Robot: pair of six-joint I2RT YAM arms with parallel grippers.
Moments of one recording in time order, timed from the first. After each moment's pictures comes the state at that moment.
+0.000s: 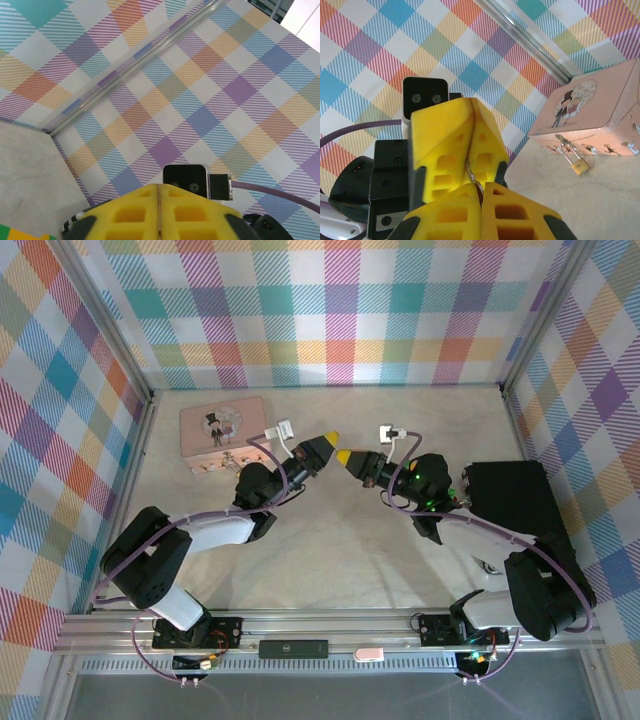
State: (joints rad) left arm -0.68 1.56 0.73 1.18 0.20 -1.02; right arm 0.52 1.33 0.63 0.85 -0.59 0.92
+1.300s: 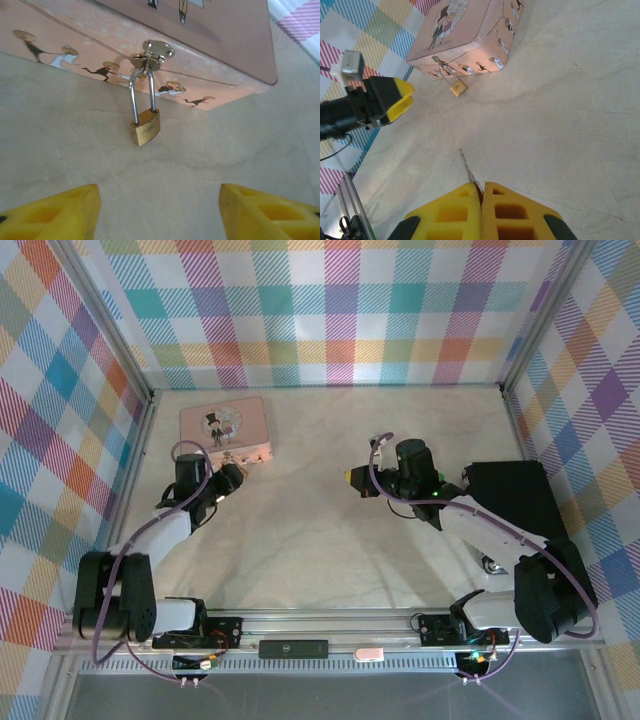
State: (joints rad) left arm -0.05 1.33 0.63 0.03 0.14 -0.60; right arm 0.52 1.32 0.80 0.02 -0.43 0.49
